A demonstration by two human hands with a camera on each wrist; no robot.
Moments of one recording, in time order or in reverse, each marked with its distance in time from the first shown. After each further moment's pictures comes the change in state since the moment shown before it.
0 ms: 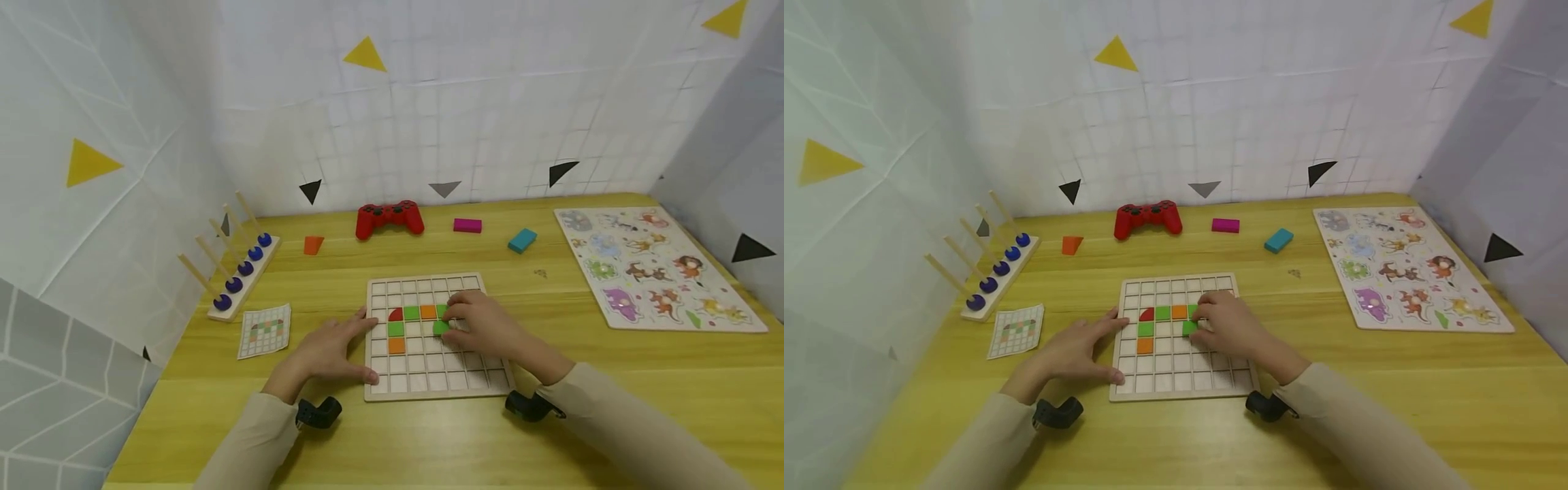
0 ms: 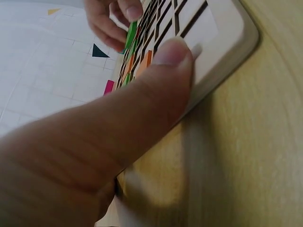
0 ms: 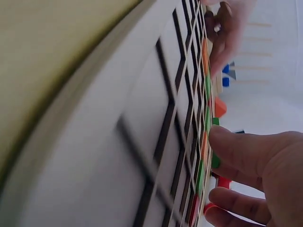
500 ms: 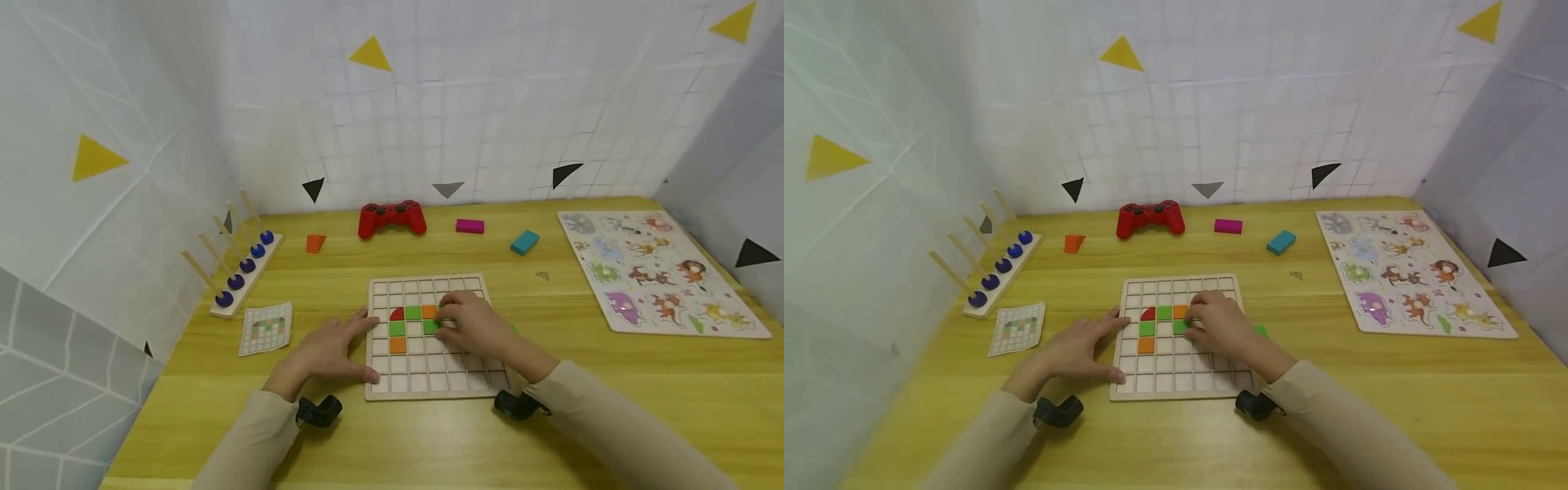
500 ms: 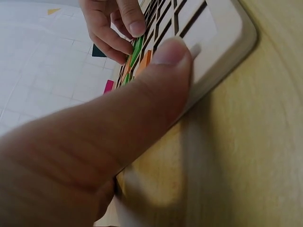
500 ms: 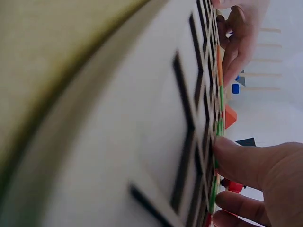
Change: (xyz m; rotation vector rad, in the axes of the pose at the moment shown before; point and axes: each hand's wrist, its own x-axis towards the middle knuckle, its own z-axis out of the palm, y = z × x) left_hand -0.001 -0.001 0.002 -0.006 -0.003 -0.010; right_hand 0.011 -0.006 0.014 -0.024 0.039 -0.020
